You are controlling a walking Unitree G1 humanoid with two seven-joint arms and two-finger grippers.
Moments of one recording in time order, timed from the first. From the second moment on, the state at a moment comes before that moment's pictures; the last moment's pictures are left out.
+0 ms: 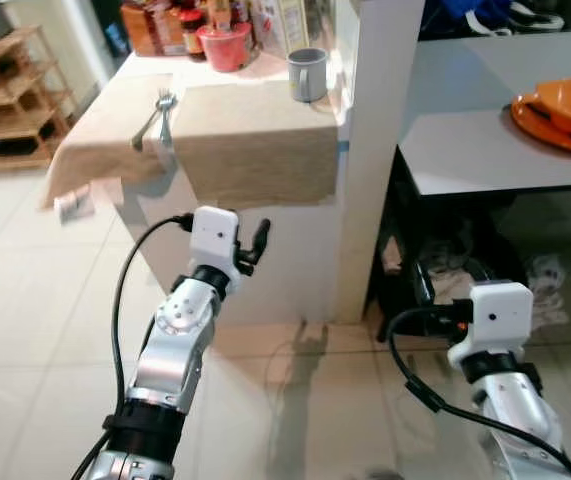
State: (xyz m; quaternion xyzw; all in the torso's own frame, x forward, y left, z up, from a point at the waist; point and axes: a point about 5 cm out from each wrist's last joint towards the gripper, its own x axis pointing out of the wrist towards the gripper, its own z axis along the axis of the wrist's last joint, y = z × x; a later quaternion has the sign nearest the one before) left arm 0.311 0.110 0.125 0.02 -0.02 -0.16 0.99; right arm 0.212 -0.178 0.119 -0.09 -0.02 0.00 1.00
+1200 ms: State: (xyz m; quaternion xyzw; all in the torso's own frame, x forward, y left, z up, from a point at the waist) left arm 0.338 0.060 0.187 0.07 -0.08 -0.21 0.97; right arm 0.216 -0.172 0.118 -0.09 -0.03 0.01 1.00
